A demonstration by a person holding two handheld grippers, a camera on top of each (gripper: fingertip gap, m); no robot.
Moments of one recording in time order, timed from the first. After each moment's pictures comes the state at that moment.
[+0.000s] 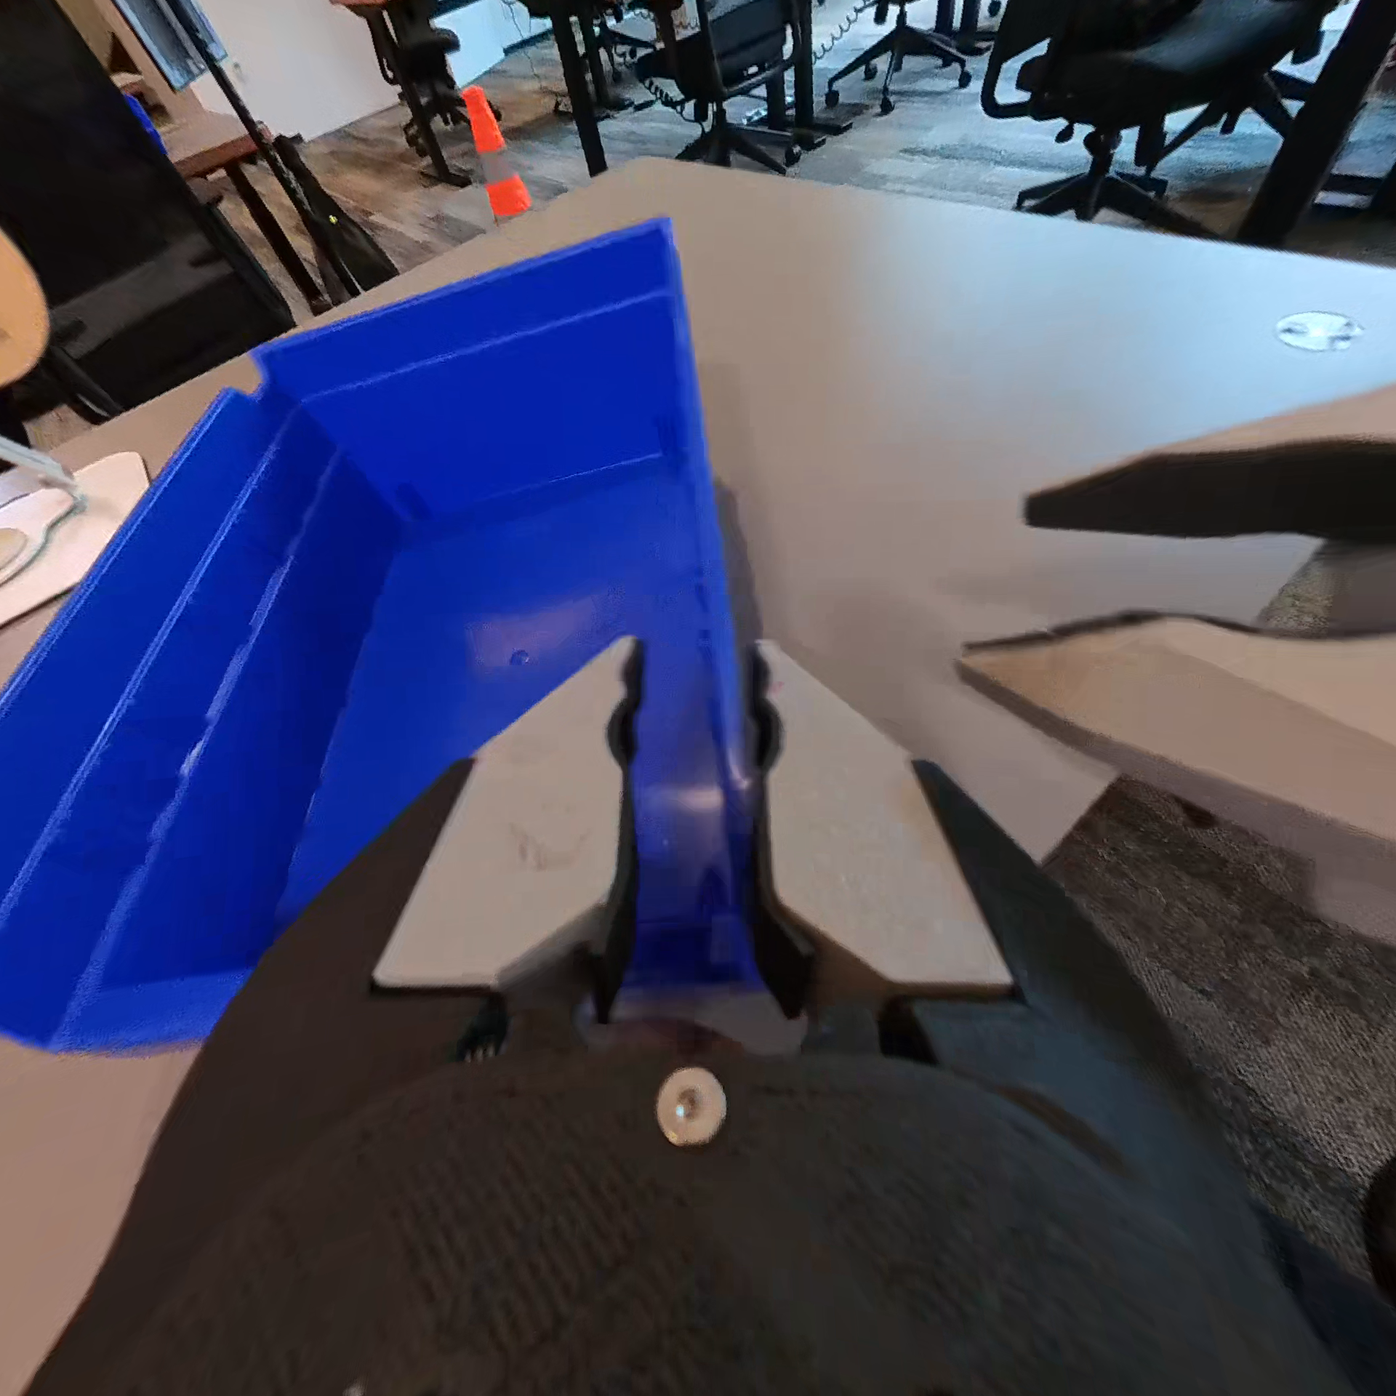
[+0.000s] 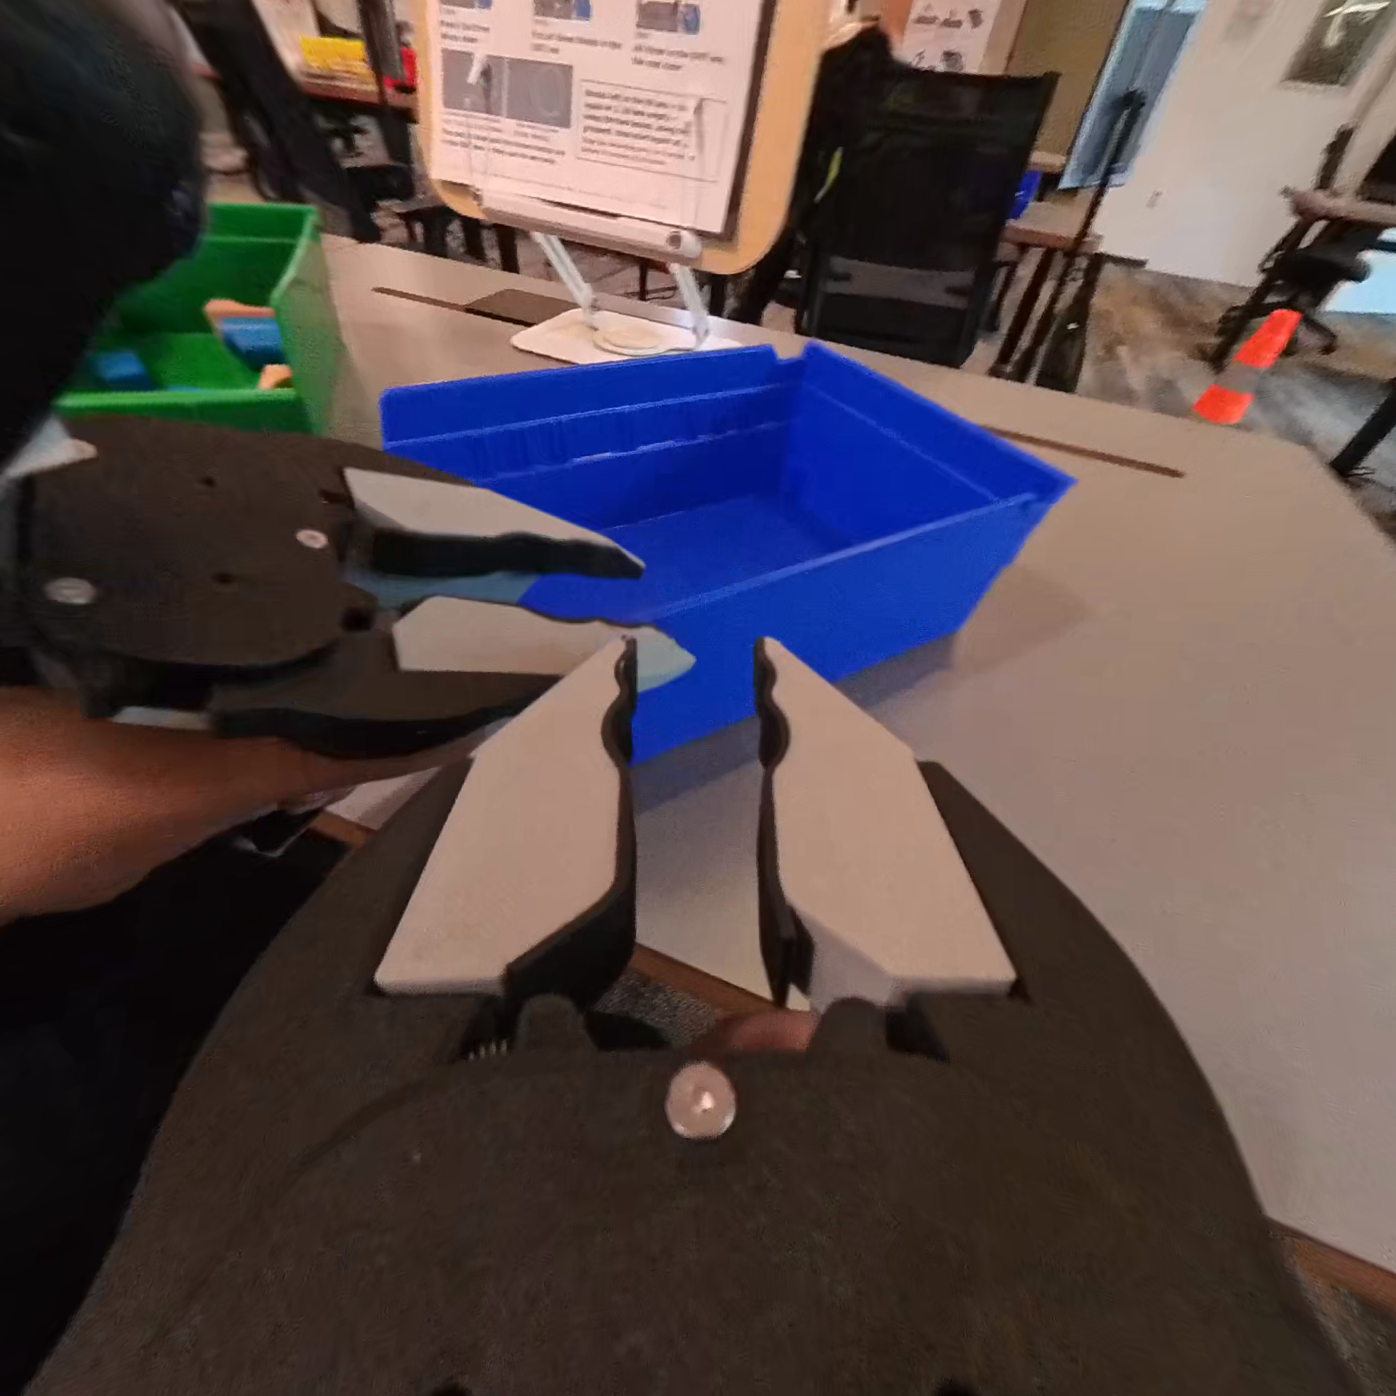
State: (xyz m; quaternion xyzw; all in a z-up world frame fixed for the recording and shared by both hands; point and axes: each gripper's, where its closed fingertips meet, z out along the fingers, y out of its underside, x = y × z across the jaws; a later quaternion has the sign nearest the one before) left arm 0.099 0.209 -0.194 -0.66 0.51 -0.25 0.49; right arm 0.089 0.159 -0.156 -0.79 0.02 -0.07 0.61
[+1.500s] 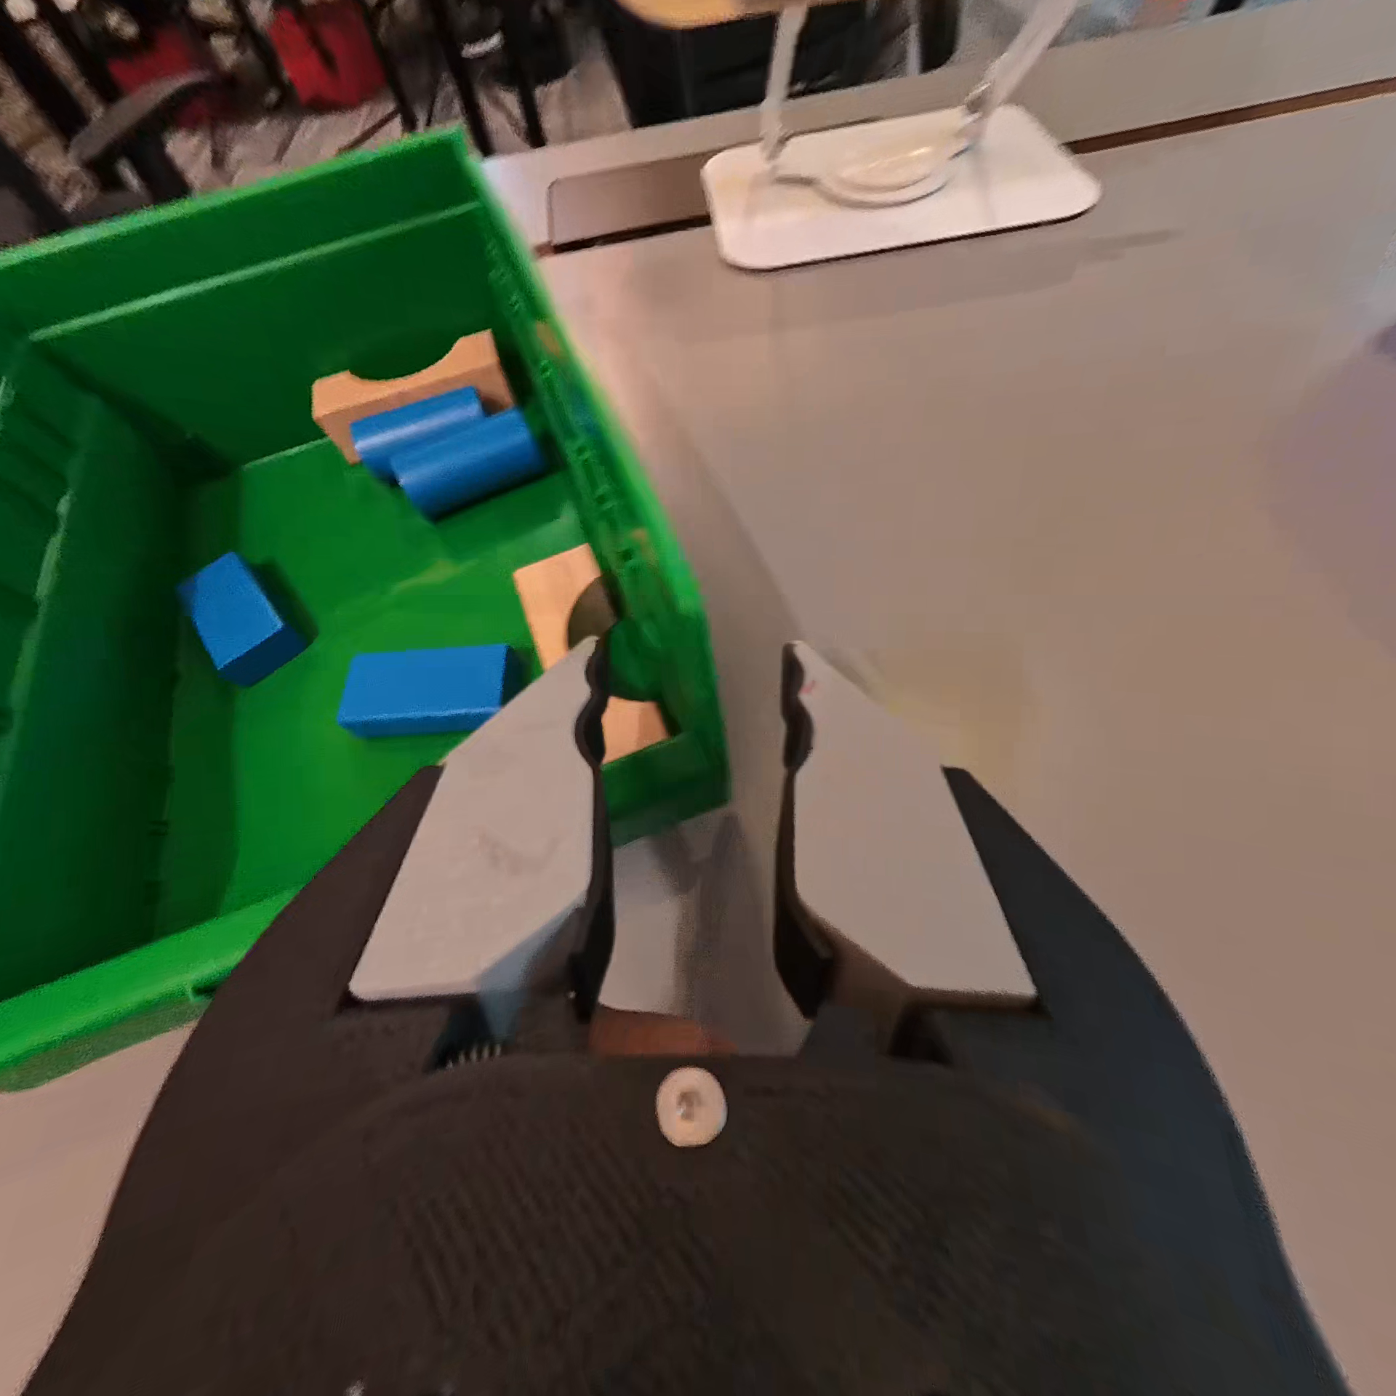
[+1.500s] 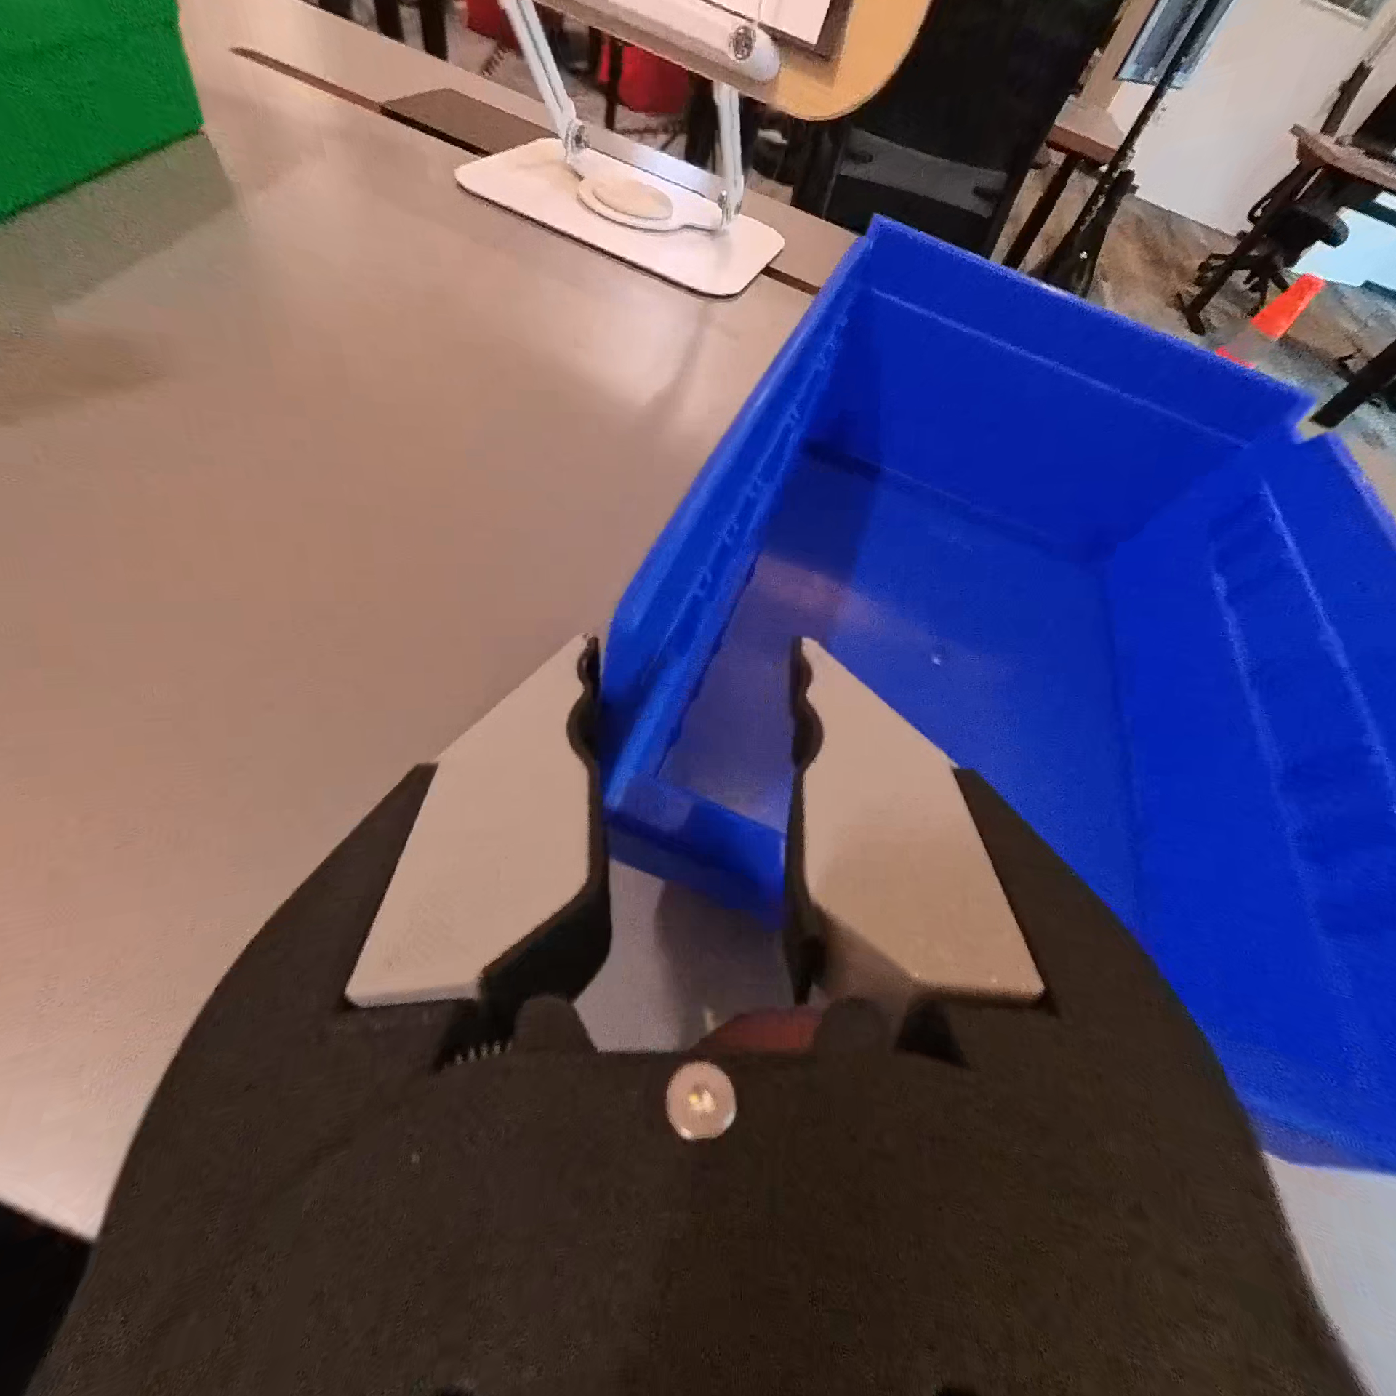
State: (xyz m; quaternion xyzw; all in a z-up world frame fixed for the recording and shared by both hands) left arm -0.222 0.517 -0.221 -0.81 0.28 -0.11 0.50; right arm 0.077 0.294 -0.217 -0.83 0.00 -0.13 0.54
